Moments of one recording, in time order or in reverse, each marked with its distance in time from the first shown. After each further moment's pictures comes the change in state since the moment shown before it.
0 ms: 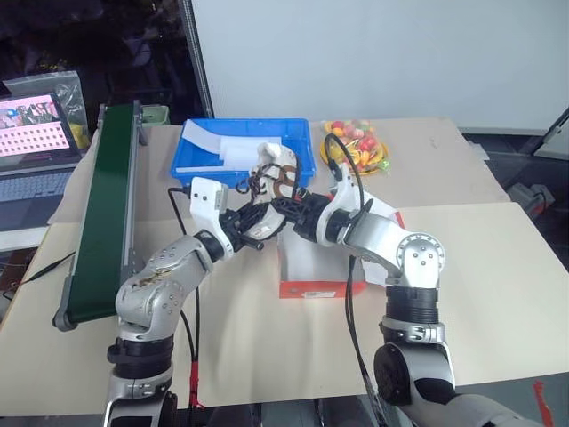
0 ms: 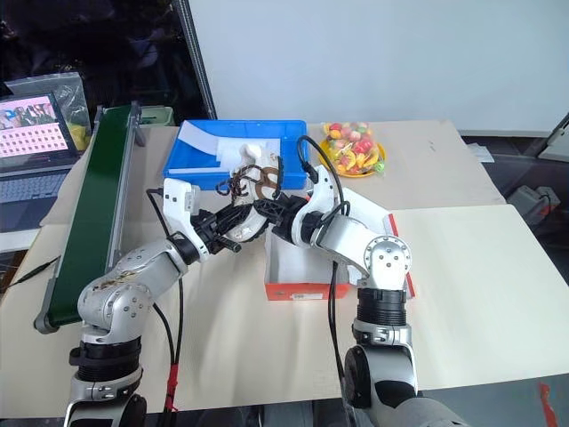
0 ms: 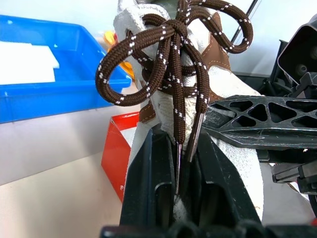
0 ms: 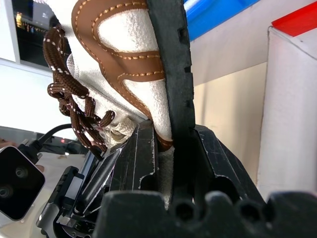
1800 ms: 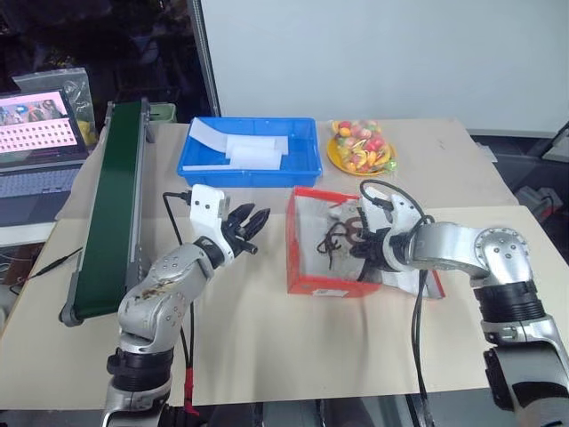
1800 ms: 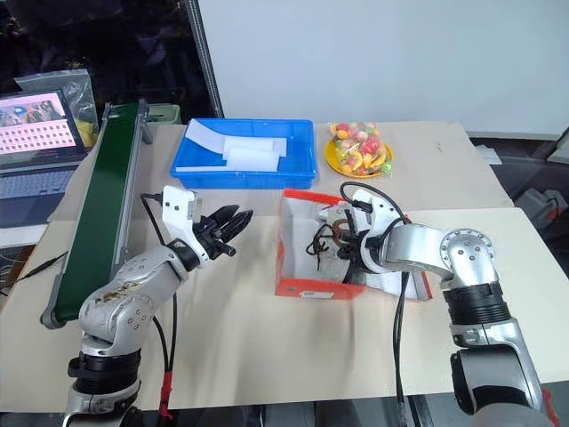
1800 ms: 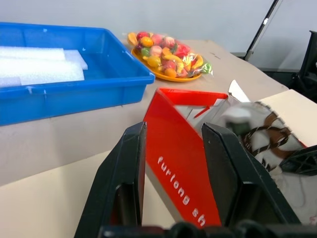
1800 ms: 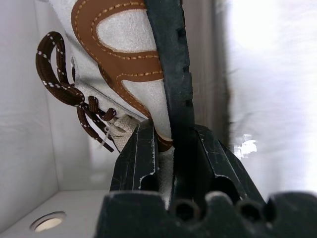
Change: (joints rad) left arm 0.067 0.003 -0.048 -0.069 0.068 -0.038 0.056; right arm 0.025 -0.653 0.353 0.145 0.499 0.071 -0.452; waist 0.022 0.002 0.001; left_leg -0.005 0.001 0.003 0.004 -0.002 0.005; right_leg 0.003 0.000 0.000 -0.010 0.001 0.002
